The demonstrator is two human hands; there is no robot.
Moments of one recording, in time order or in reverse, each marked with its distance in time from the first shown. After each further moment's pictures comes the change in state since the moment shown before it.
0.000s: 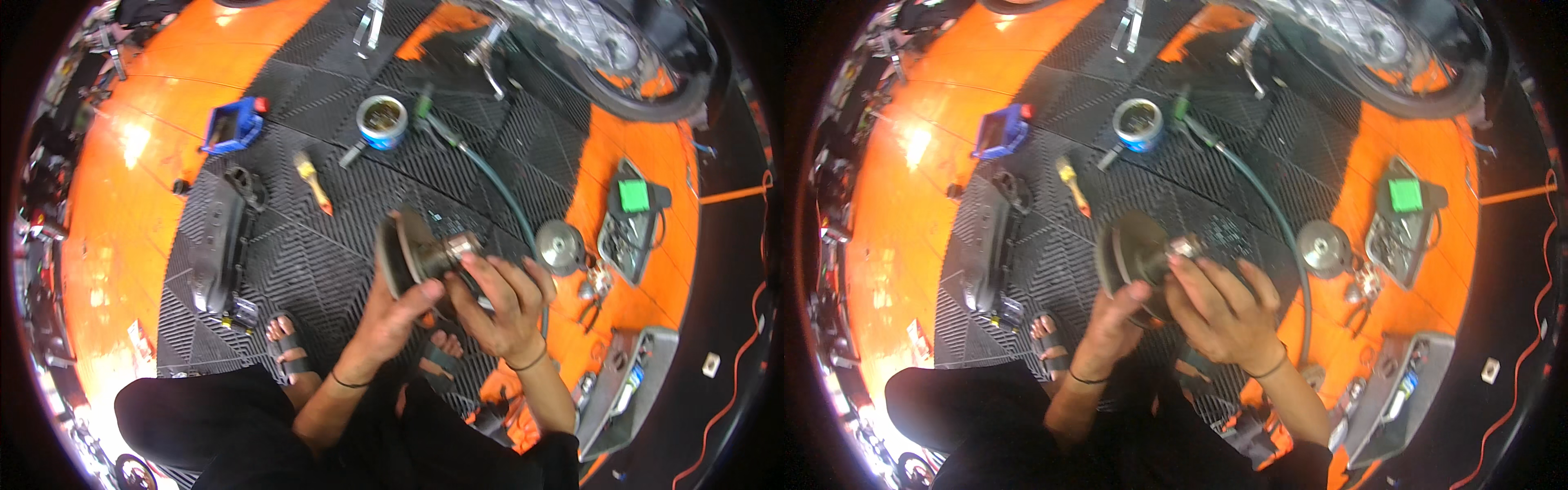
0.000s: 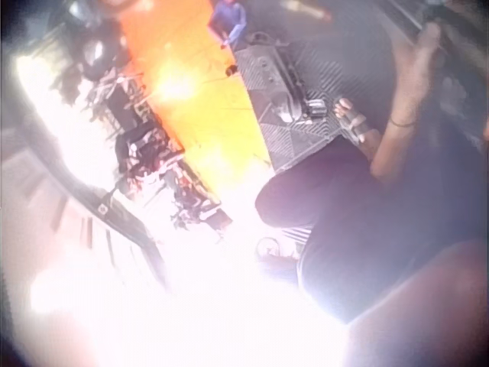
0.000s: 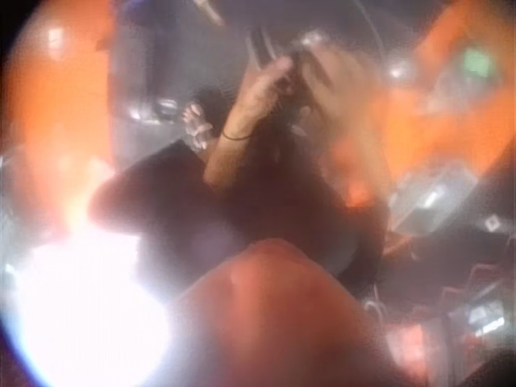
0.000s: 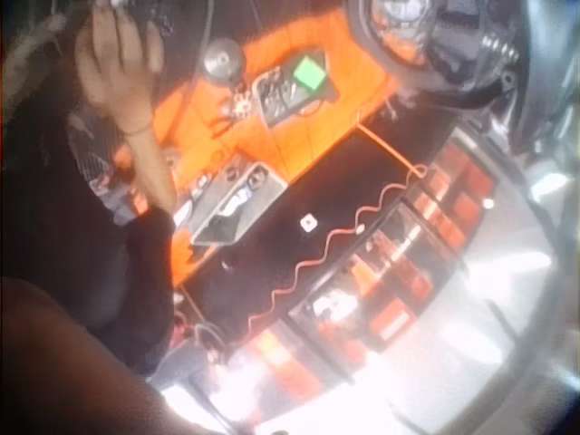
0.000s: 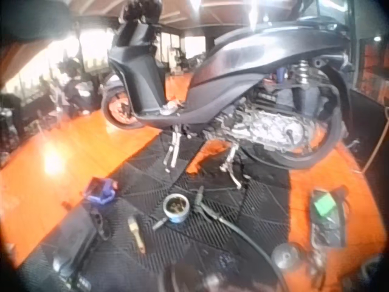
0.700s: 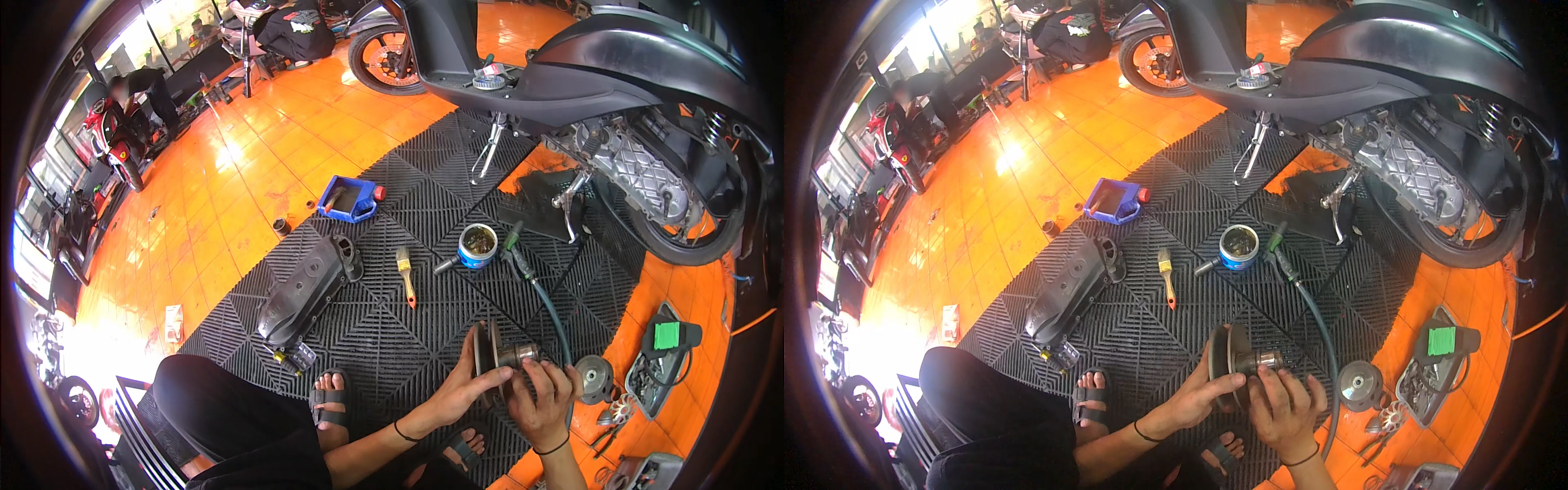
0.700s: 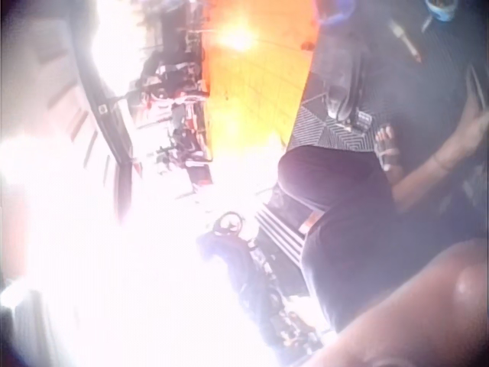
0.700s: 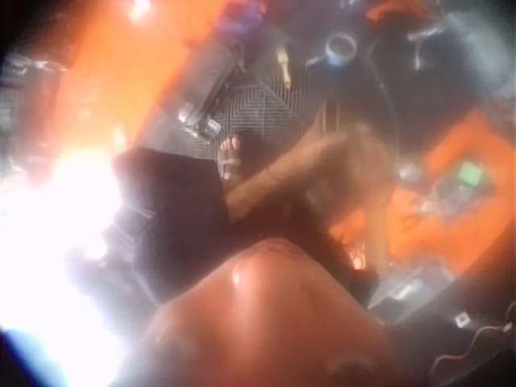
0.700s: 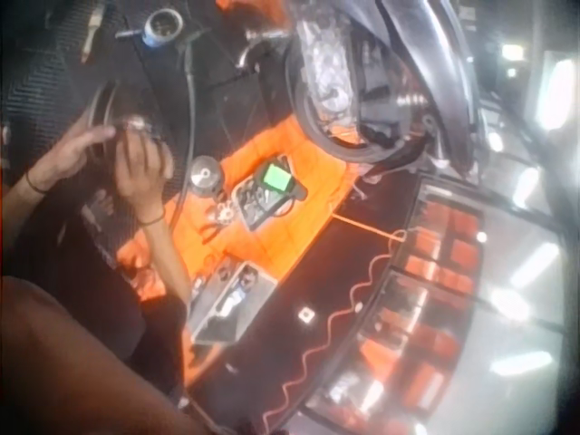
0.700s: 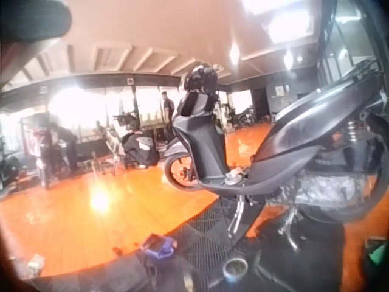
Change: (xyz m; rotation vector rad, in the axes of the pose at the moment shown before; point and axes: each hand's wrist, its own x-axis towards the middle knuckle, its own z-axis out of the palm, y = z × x) left_hand 0.004 -0.004 -0.004 0.189 -0.044 0.057; right_hand 0.003 0.004 -0.002 -0.064 0.022 -0.099
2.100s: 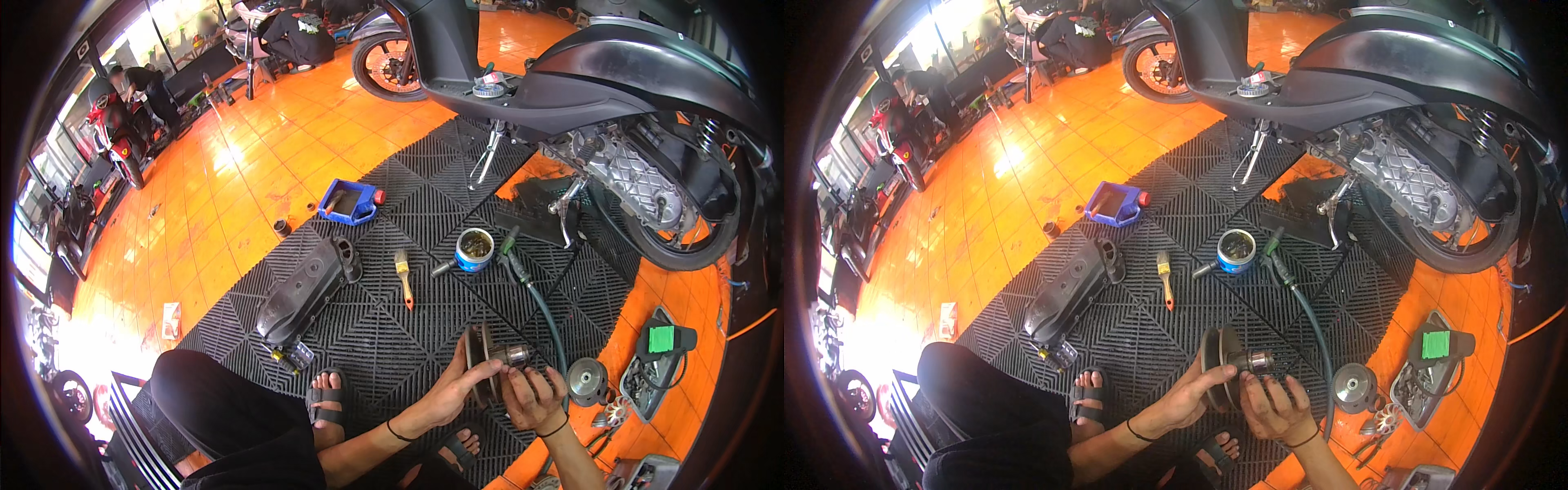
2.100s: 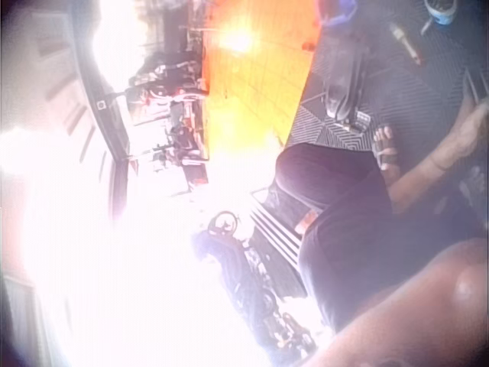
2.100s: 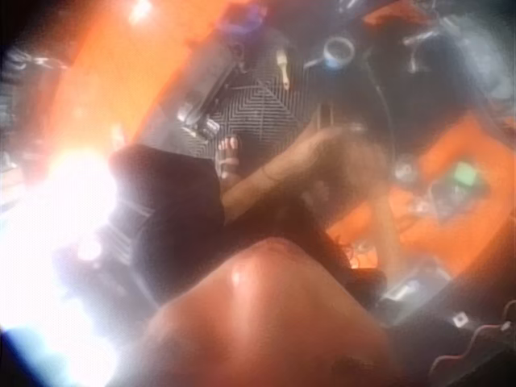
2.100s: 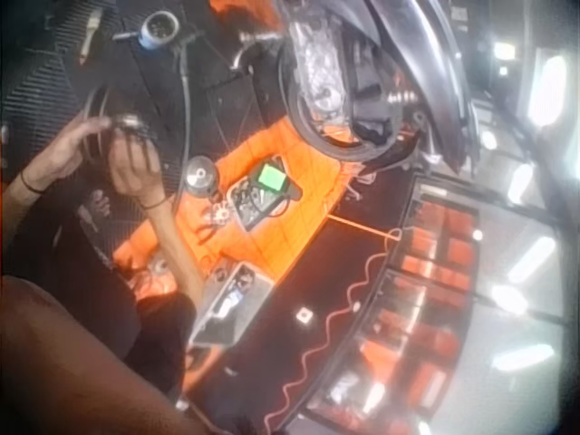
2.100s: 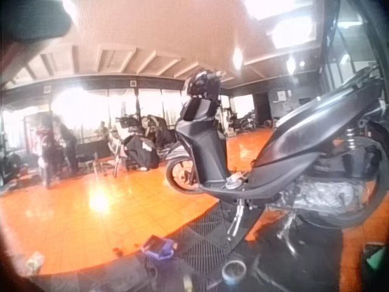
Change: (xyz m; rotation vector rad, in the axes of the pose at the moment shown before) left_hand -0.012 0.026 0.008 -0.216 0.049 -0.189; right_hand -0.007 0.017 0.013 -0.084 0.163 -0.327
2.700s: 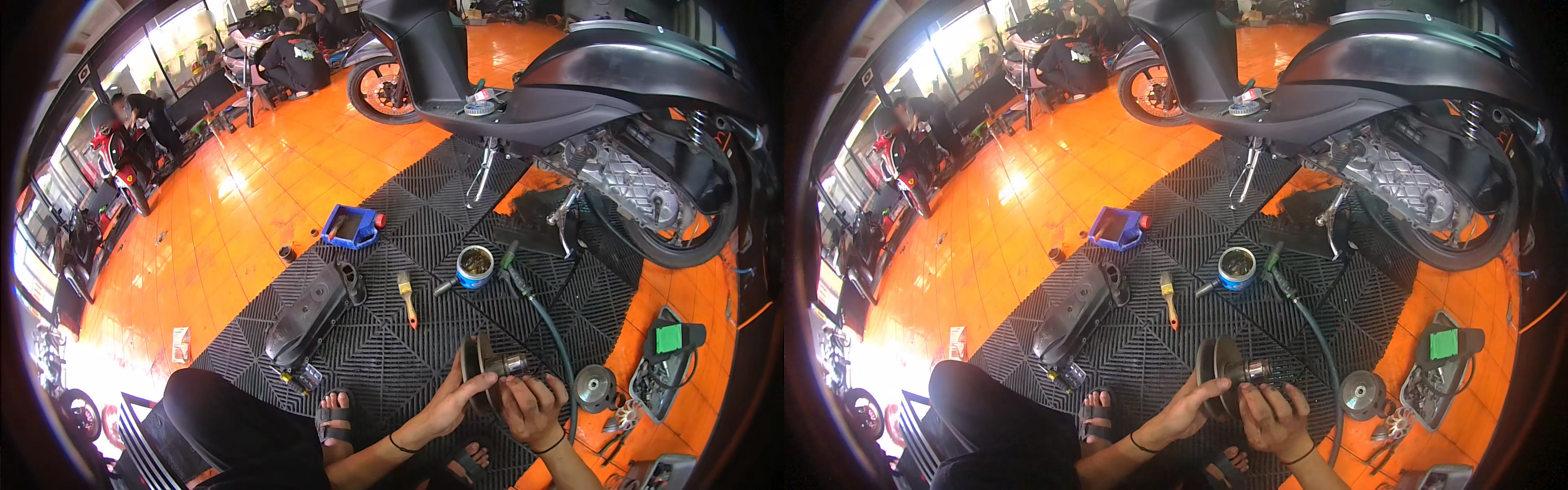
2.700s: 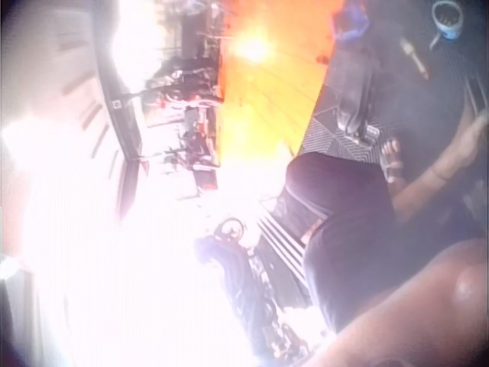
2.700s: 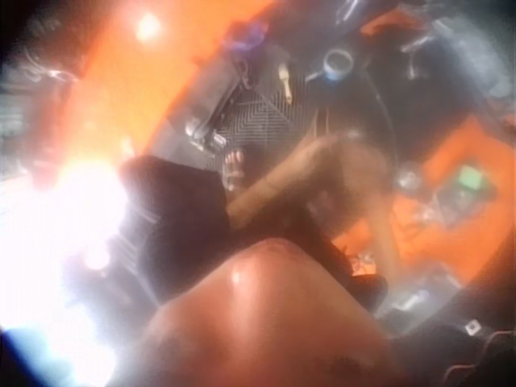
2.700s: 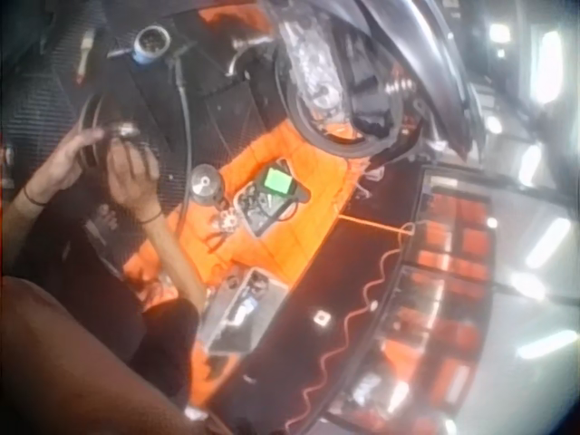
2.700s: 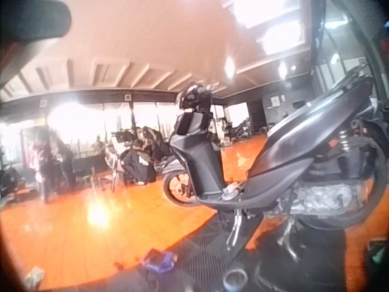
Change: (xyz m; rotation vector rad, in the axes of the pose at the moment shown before) left_hand 0.002 -0.007 -0.007 -0.017 0.010 0.037; right_hand 0.011 -0.014 -0.007 0.148 -0.012 0.202
